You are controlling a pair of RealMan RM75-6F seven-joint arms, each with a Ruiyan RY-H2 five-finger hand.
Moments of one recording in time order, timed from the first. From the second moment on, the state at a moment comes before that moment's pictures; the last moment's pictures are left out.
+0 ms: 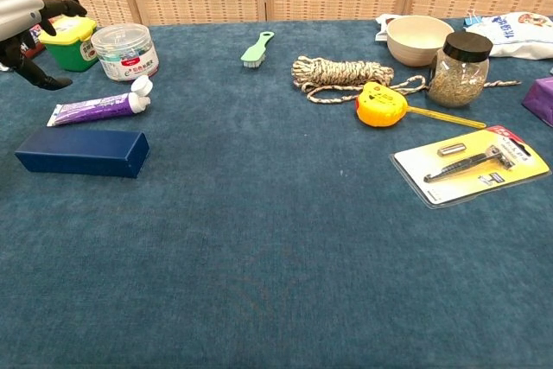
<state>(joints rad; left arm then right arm) -0.62 -1.45 -0.26 -1.42 0.98 1.06 0.47 0.00 -1.14 0.06 -1.61 -1.47 1.55 -0.12</state>
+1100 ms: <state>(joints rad) -0.76 -1.43 -0.23 -1.32 0.82 0.79 0.43 0.00 -1.13 0.06 -1.62 -1.48 1.55 -0.13</state>
